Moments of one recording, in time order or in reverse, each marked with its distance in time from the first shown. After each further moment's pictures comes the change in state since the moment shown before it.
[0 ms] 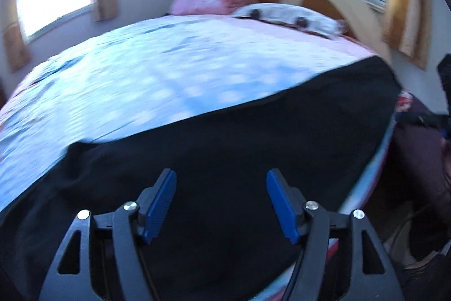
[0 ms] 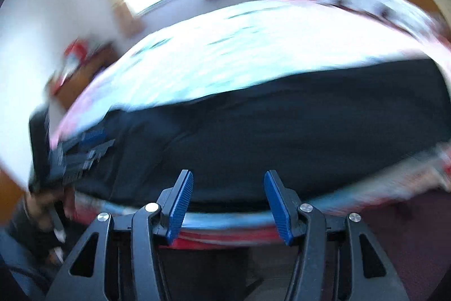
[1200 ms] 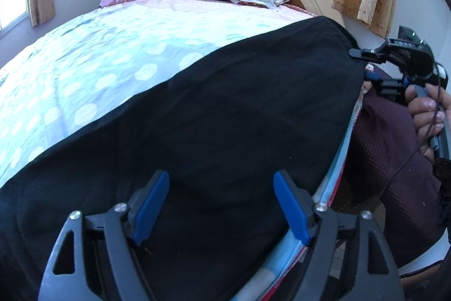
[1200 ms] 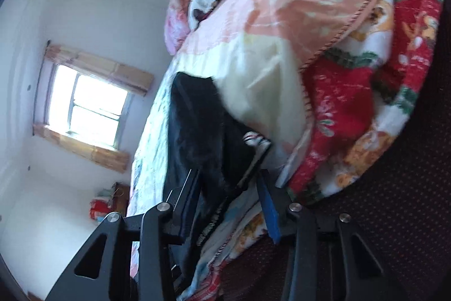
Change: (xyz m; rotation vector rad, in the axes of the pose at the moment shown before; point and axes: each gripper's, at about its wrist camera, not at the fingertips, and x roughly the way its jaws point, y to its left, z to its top) left arm 0.077 -0.106 0.028 0.123 0.106 -0.208; right arm -0.024 -0.182 0.016 0.689 -0.182 0.184
